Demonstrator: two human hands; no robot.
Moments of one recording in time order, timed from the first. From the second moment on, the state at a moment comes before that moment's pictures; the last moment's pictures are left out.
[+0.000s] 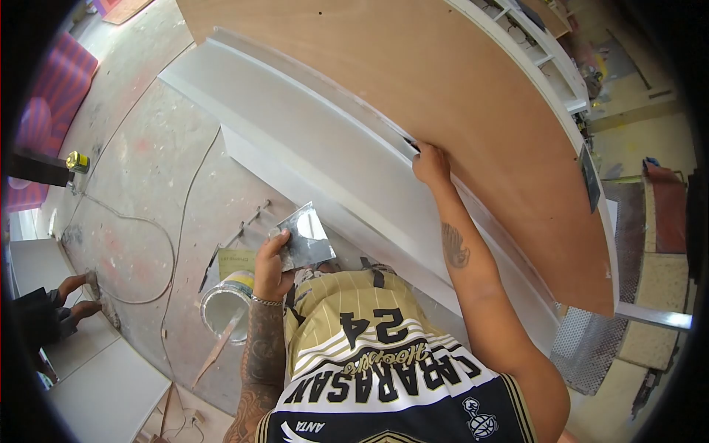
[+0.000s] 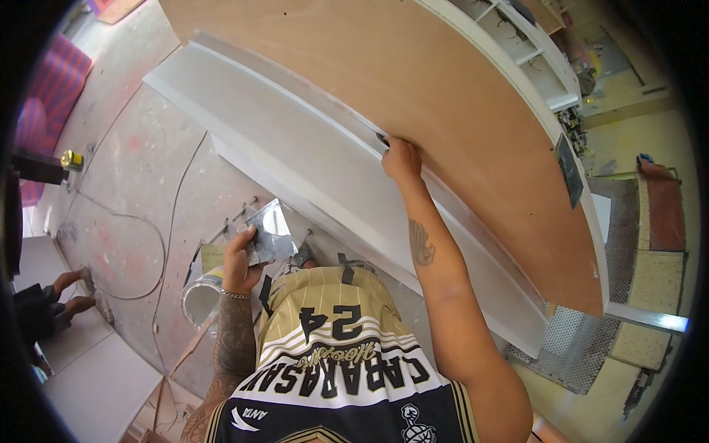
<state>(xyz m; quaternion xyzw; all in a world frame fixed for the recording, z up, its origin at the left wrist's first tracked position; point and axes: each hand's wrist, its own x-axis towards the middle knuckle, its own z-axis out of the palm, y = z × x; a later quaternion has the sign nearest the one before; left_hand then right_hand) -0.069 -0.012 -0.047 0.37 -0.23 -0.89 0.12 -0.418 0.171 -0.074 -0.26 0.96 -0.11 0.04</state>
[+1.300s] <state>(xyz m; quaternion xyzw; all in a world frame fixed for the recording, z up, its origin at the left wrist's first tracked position) -0.079 -0.005 -0.049 0.32 -0.24 -0.91 0.09 -0.404 0.220 -0.060 -0.24 0.96 -0.12 0.04</state>
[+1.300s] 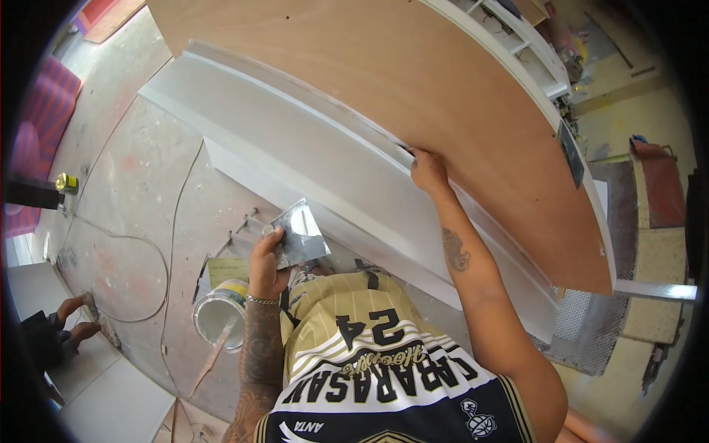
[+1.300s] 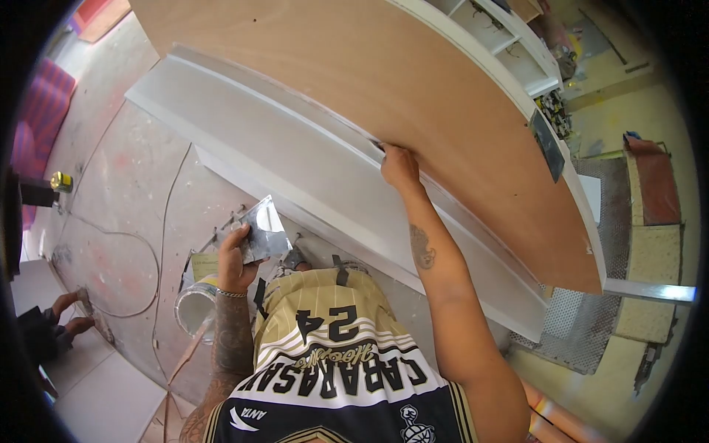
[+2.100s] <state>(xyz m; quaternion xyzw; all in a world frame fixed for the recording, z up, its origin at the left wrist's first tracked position) -0.085 -0.008 -0.059 0.31 -0.22 -0.92 0.06 -0.377 0.249 -0.046 -0.12 0.99 -0.06 0.08</state>
